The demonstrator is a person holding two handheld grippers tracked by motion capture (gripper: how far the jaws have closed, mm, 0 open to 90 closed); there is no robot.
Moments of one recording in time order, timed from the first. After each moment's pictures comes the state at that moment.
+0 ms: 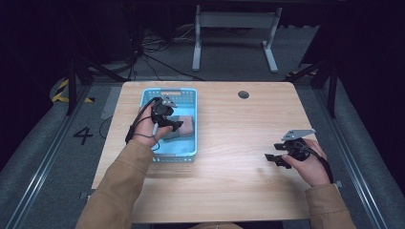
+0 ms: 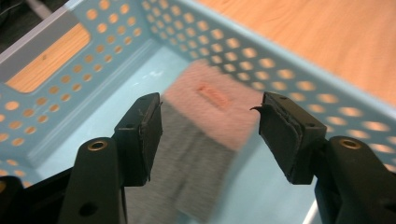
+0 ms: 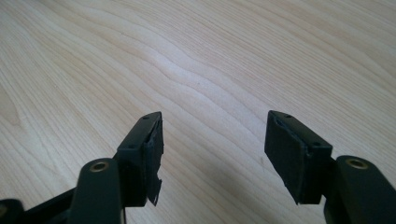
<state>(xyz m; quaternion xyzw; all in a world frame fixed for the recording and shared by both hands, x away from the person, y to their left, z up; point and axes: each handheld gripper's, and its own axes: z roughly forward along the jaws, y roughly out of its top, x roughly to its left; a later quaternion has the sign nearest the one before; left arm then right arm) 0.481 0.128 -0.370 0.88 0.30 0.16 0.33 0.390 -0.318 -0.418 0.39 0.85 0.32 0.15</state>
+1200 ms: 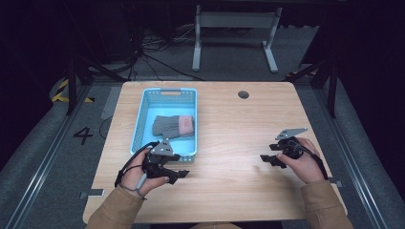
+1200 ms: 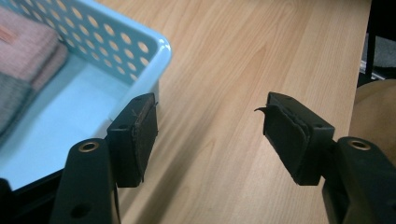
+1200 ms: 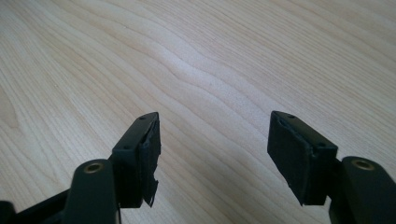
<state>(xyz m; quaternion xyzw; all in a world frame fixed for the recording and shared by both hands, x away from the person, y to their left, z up) 0.348 0.131 -0.394 0.89 0.24 0.03 0.39 0.401 -0.307 -0.427 0.38 0.86 0.31 0.12</state>
